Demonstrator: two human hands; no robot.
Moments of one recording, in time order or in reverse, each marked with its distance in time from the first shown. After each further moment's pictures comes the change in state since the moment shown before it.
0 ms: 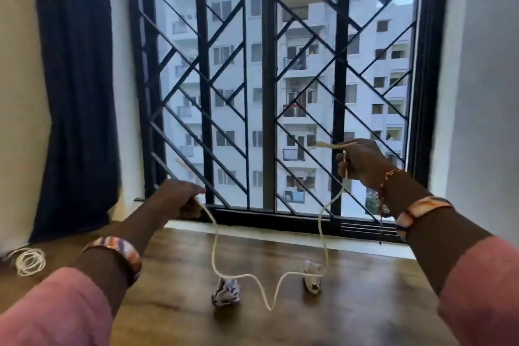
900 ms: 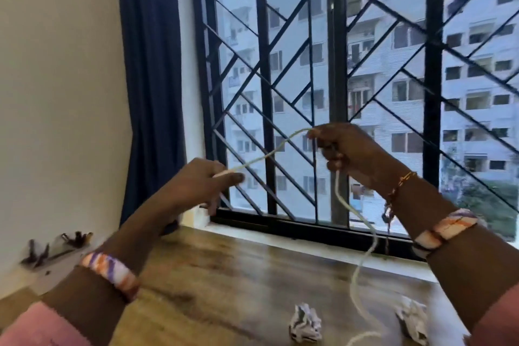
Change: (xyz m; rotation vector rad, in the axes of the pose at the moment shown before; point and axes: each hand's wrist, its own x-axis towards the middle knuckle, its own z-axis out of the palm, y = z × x) left_hand -0.005 0.024 -0.091 0.488 0.154 0.305; right_hand 0.009 -0.004 0.168 0.112 -0.546 -0.147
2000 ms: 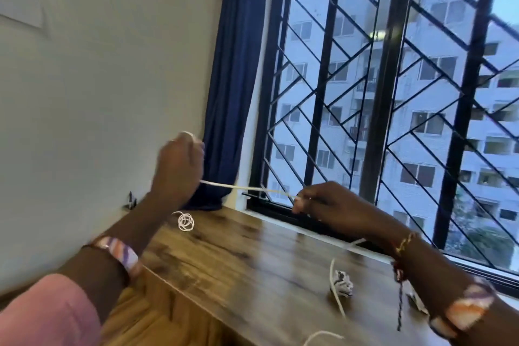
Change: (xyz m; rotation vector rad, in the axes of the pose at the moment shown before) left_hand -0.161 -0.095 -0.183 0.304 0.771 0.275; right_hand -0.193 -0.047 0.213 -0.935 -0.407 -0.166
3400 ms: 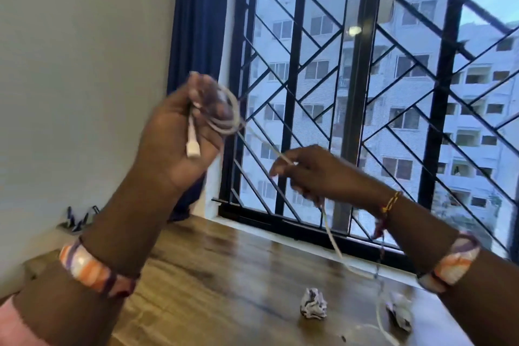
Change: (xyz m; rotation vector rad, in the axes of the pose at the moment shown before) left_hand 0.042 0.145 0.047 -2.037 -0.414 -0.602; right_hand 0.046 0.062 -0.066 0.097 0.094 0.021
